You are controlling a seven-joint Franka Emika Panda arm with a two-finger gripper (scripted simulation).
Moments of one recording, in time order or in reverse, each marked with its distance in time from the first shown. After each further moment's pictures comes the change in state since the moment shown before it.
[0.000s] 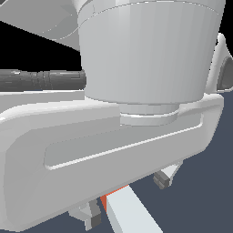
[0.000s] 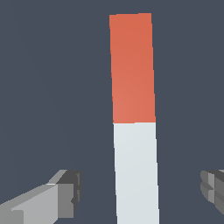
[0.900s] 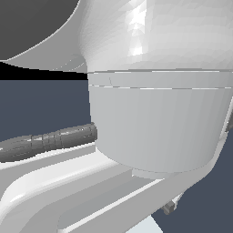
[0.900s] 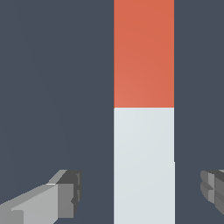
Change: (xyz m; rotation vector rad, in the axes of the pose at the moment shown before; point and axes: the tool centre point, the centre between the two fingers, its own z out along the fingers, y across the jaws) arm -0.013 0.001 0.031 -0.004 -0.002 -0.035
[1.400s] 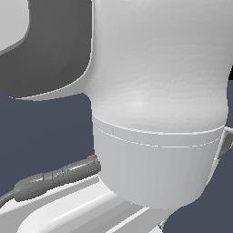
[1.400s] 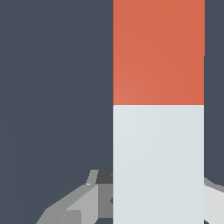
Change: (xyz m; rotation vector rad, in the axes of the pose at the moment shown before) arm 0.000 0.001 0.025 0.001 0.002 -0.002
